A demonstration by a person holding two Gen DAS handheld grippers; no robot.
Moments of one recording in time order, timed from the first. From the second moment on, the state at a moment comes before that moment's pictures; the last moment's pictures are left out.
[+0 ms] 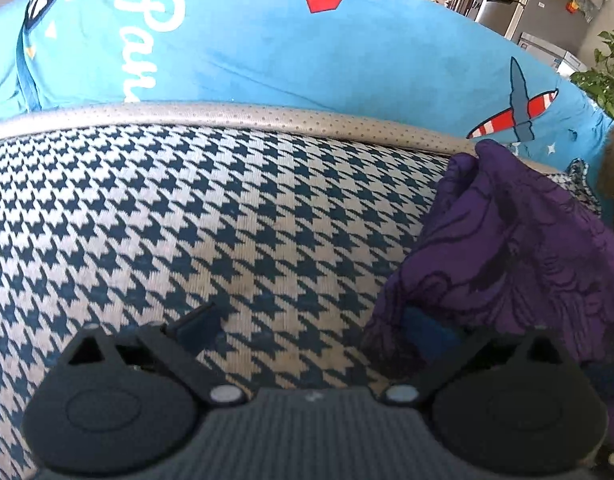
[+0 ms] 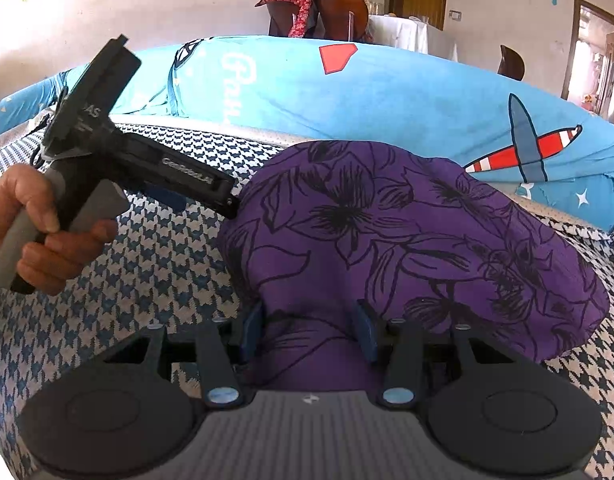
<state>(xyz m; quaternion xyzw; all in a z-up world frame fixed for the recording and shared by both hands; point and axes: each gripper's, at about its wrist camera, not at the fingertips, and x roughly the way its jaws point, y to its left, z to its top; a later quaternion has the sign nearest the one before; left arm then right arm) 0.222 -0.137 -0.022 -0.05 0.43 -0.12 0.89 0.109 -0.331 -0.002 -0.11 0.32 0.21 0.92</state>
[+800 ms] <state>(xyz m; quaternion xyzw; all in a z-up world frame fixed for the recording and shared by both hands) 0.184 -0.122 0.012 -0.08 0.43 -0.13 0.89 0.063 -0.347 0.034 -0.09 0.28 0.19 0.94</state>
